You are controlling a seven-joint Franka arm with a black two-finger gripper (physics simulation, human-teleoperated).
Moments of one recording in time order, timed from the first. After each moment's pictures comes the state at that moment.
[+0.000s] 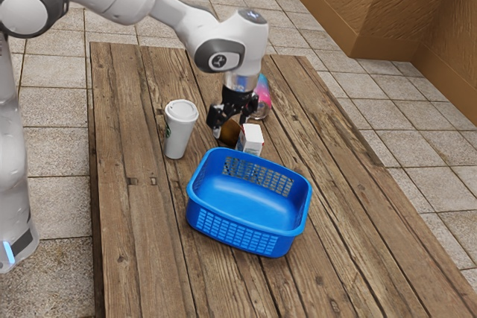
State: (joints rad) arm 0.16 -0.06 -0.01 -2.14 0.02 2.15 -1.87
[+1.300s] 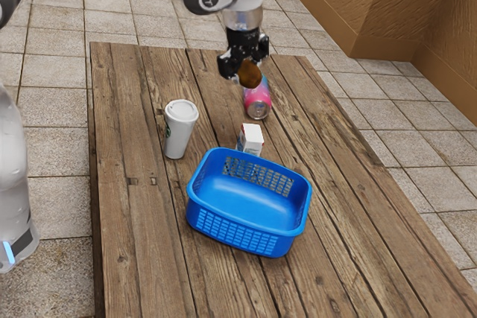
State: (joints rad) arm 0.18 -0.25 -0.01 -2.01 0.02 2.05 -1.85
